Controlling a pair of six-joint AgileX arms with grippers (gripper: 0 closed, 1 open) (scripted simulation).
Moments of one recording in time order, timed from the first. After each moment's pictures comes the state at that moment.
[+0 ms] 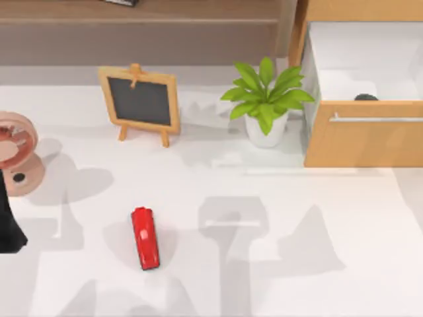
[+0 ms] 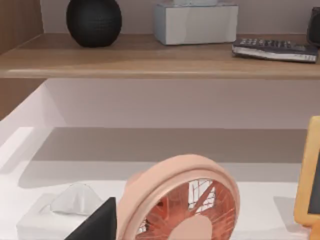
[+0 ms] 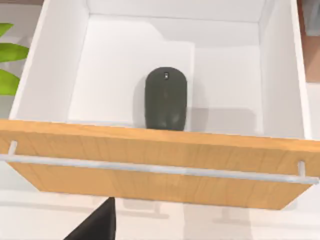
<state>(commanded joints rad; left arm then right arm) 0.00 0.00 0.00 0.00 0.00 0.00 0.09 1.11 0.95 -0.56 0.00 0.02</state>
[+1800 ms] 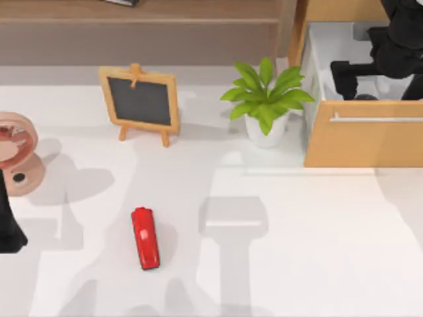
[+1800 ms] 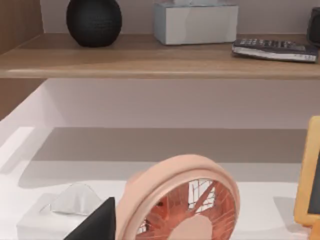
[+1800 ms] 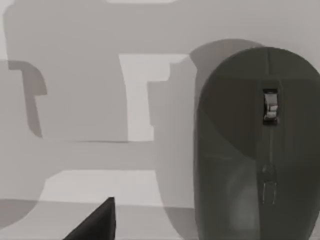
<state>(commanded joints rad) 0.00 0.00 0.00 0.00 0.00 0.00 0.13 2.42 2.12 -1.17 0.01 0.10</state>
